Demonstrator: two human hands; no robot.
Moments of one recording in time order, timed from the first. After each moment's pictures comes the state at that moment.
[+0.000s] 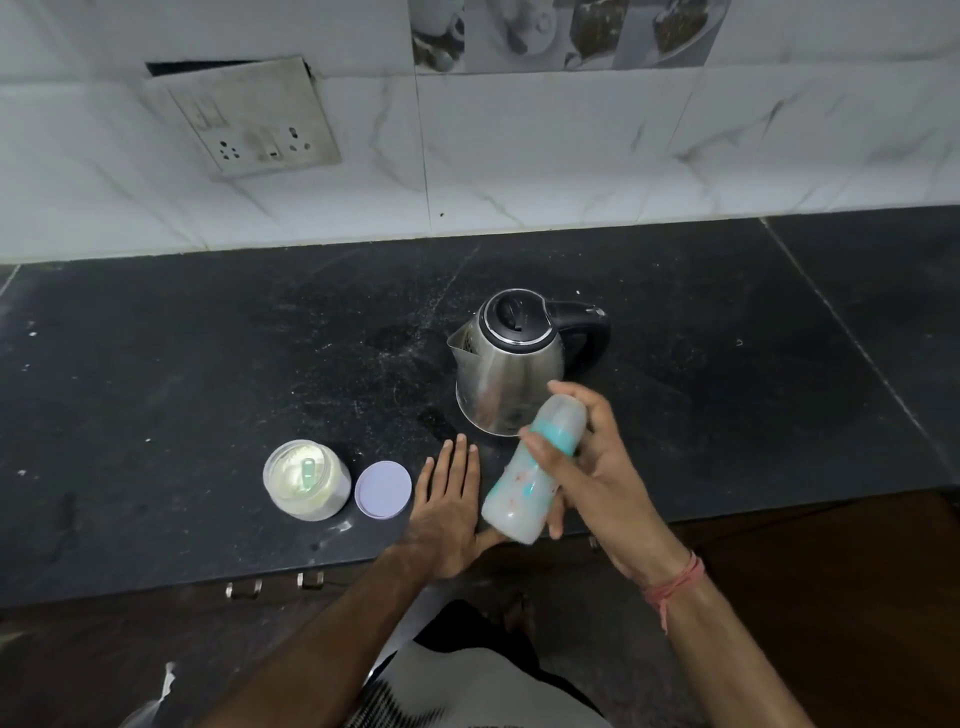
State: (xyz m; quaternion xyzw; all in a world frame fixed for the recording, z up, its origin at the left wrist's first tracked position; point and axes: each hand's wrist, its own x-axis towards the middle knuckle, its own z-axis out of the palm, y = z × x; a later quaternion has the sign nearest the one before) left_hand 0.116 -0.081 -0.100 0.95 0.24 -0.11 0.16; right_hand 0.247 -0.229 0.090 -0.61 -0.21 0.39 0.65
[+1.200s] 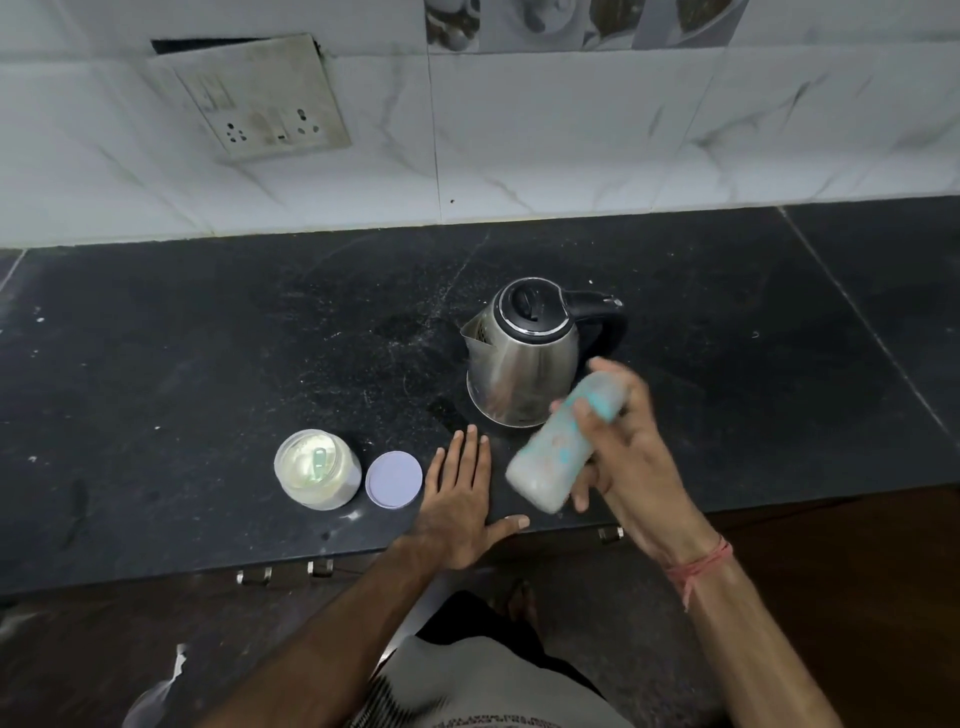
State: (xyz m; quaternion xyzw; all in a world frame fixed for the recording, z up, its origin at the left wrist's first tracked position) left_hand 0.113 -0.079 -0.099 0.95 0.23 -0.14 0.16; right_hand 0.258 -0.224 0.095 -0.57 -0.17 0.40 0.69
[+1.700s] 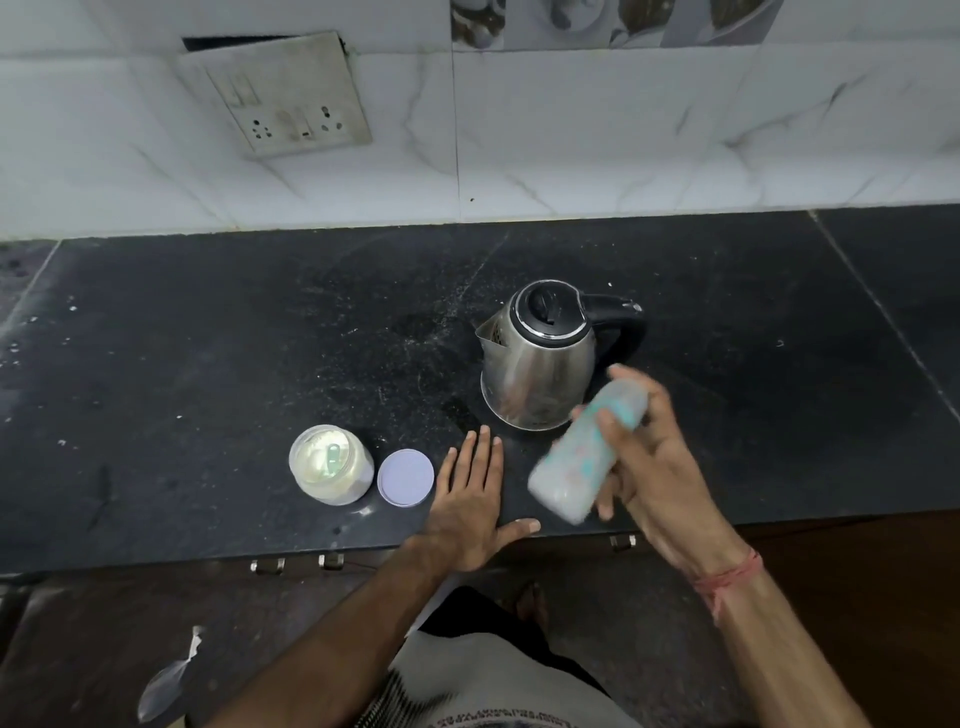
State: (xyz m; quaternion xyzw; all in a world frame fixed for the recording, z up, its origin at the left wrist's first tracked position) left_hand 0.114 -0.082 -0.099 0.95 0.24 -0.14 0.16; right_hand 0.271 -0.230 0.090 -0.56 -0.16 0.41 0.70
